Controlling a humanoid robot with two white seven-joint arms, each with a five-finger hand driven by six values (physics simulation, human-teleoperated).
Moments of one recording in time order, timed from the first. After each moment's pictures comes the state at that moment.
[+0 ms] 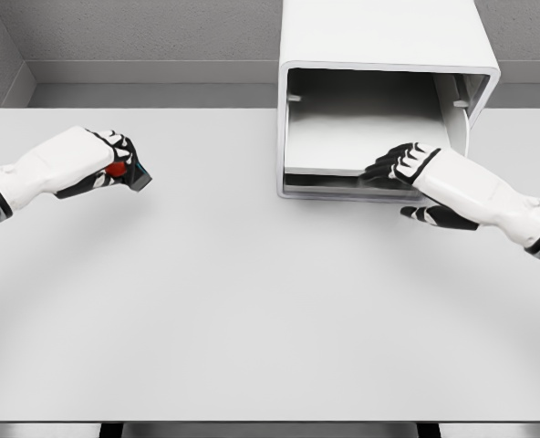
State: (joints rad) left arm -0.32 0.52 0.00 -1.59 -0.63 -0.61 -0.61; right arm -0.19 -0.65 0.11 -1.74 0.36 -0.61 0.41
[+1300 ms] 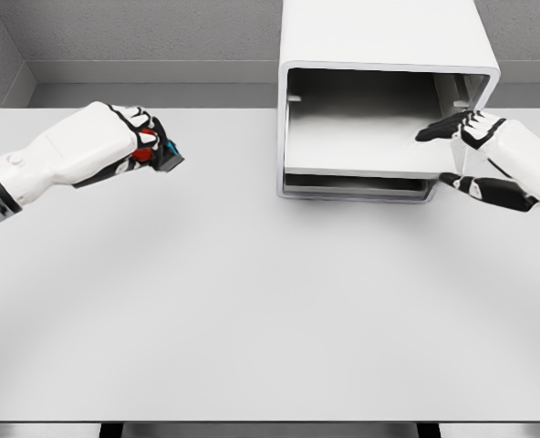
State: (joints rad) left arm -0.33 0.49 0.00 -1.79 -0.58 -0.61 -0.61; right arm -0.12 -0.64 -0.08 -1.74 0.15 -0.61 0.41
